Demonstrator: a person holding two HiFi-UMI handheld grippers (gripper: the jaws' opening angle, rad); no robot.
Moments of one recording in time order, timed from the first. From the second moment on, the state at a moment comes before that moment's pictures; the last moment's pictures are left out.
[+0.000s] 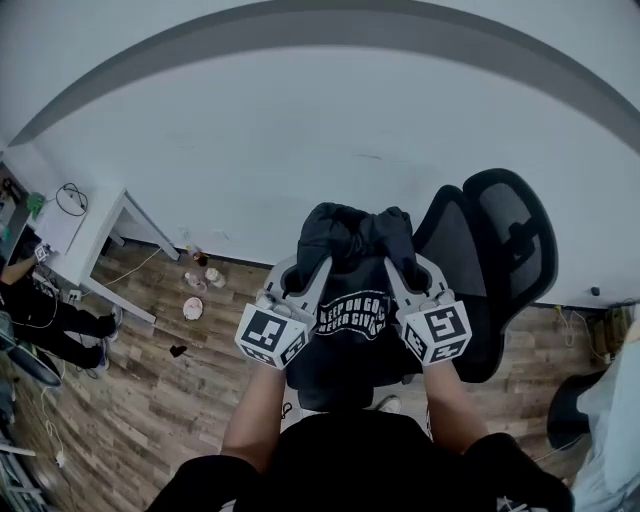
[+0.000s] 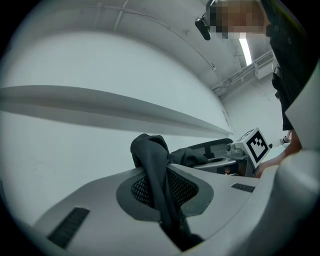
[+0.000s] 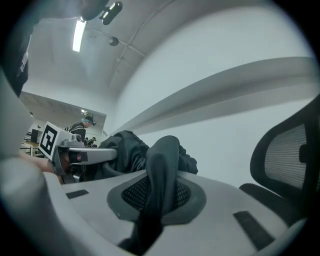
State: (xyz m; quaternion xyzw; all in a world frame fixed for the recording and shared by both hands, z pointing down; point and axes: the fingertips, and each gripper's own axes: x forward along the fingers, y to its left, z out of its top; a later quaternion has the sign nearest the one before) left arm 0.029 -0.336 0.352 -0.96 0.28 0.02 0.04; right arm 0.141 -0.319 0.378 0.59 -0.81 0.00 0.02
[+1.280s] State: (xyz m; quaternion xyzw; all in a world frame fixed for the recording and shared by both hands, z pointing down) left arm 0.031 -0.306 0.264 -0.96 0.25 0.07 0.08; right arm 0.136 -0.291 0.283 0.60 -0.79 -0.08 -0.03
